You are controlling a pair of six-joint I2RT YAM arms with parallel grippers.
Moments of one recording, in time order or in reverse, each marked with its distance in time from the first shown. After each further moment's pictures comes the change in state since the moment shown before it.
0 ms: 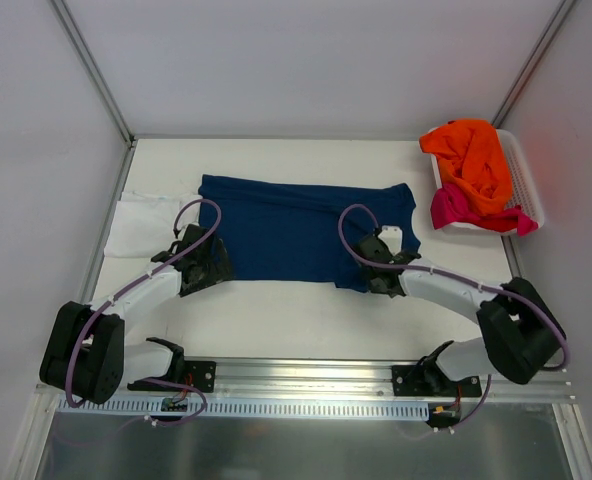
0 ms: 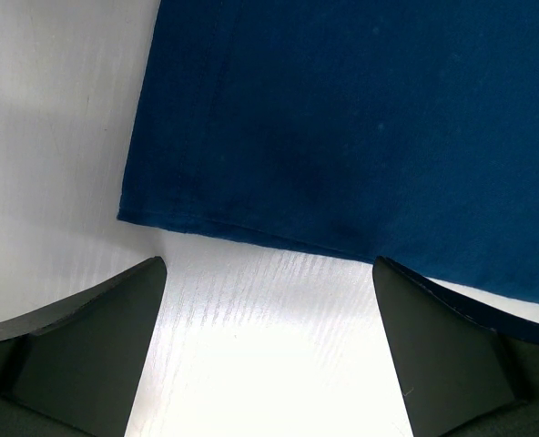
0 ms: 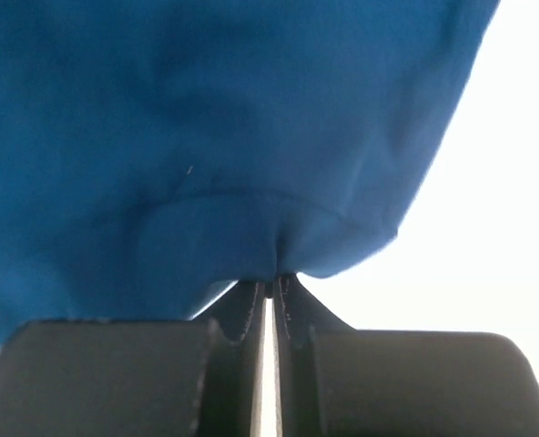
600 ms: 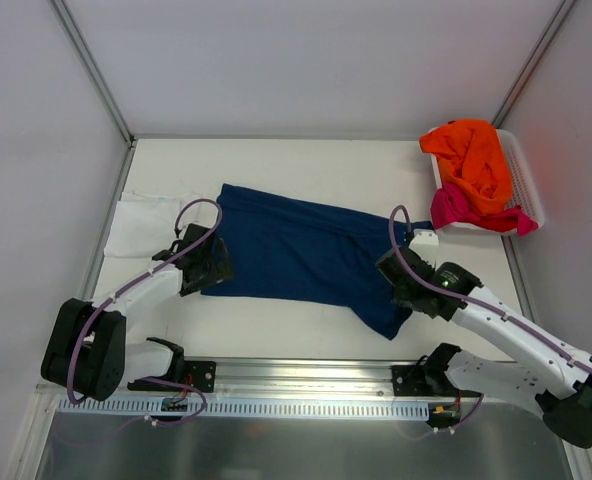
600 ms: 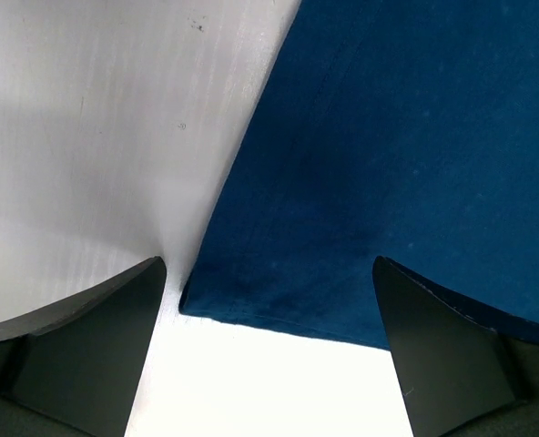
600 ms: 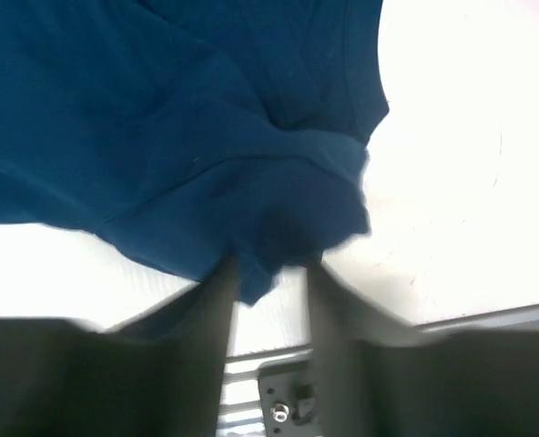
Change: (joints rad) left arm 0.000 0.017 0.008 0.000 0.005 0.002; right arm 0.137 -0.477 0.131 -0.576 0.072 0.112
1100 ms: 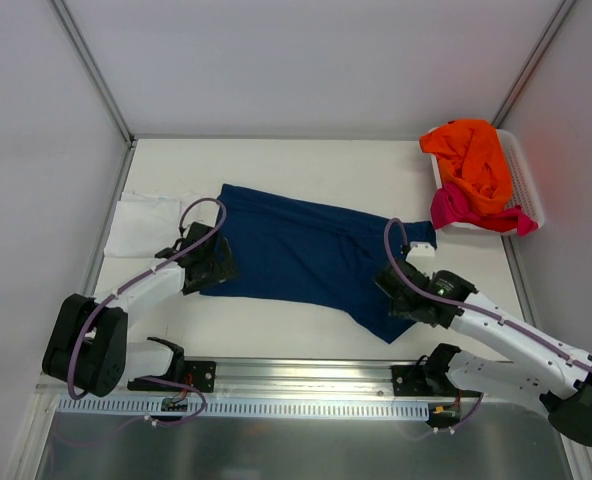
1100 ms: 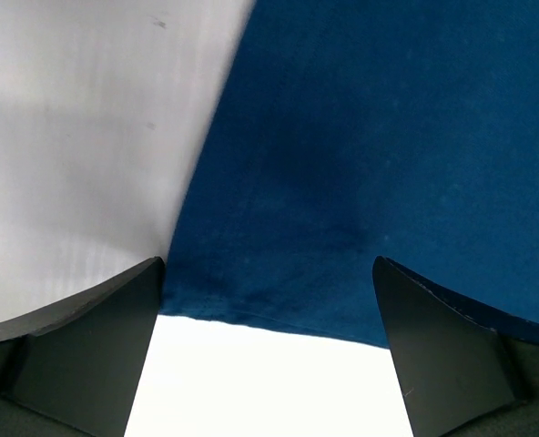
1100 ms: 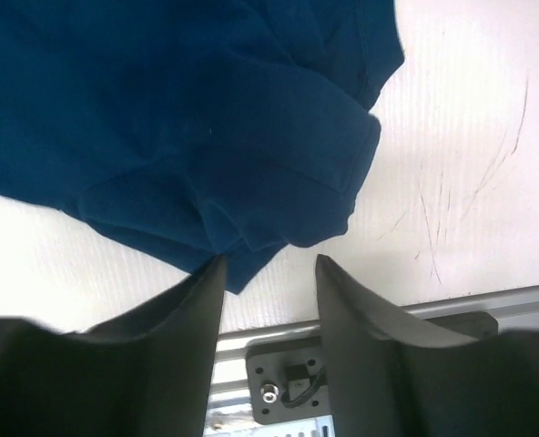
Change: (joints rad) left arm -0.014 0.023 0.018 0.000 0.018 0.010; right arm 0.055 -0.022 -0.070 -0.039 -0.035 0.048
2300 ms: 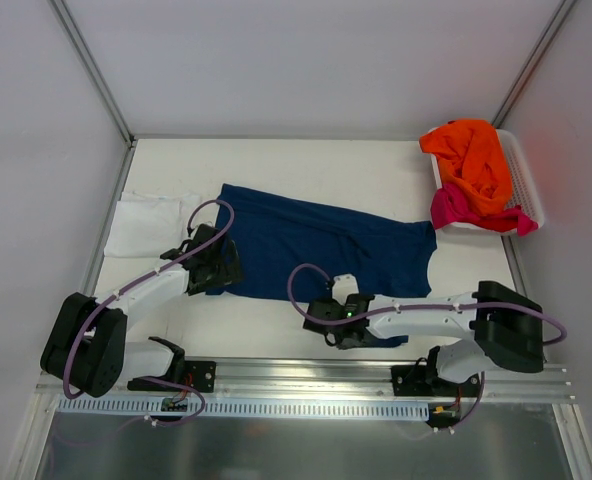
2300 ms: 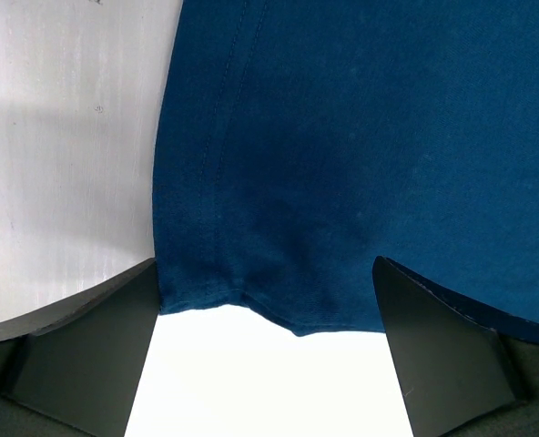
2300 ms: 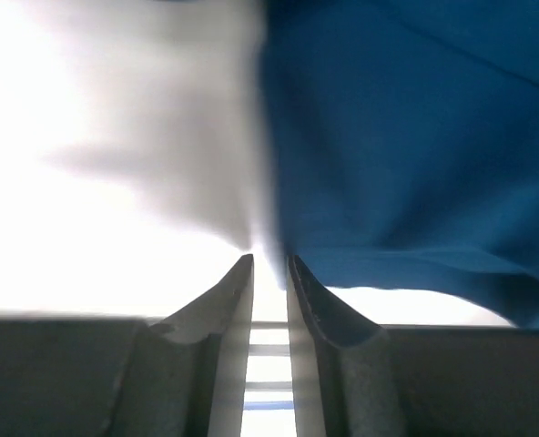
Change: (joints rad) left arm -0.071 -0.001 0.002 0.000 -0.001 -0.008; right arm 0.406 0.513 -0.026 0.270 -0.119 0.220
